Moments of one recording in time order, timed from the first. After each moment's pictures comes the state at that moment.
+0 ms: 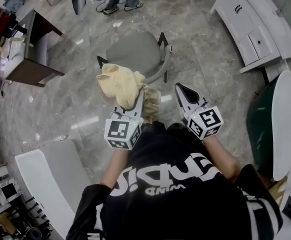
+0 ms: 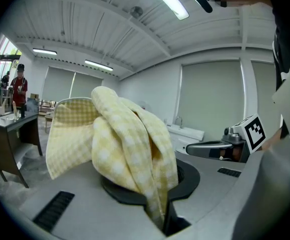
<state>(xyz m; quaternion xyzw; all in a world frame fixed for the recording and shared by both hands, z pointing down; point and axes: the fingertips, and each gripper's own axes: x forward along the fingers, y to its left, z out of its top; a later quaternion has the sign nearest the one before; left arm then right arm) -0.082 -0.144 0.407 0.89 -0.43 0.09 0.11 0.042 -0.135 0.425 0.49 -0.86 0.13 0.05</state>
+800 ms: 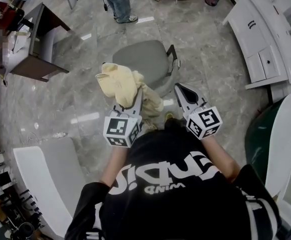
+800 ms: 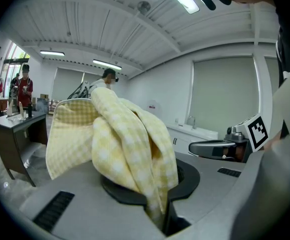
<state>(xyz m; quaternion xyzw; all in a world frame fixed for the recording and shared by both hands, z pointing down) -0.087 -0.240 0.410 0.86 -0.48 0.10 0.12 0.041 -0.239 0.423 0.44 -0.88 0.13 0.04</state>
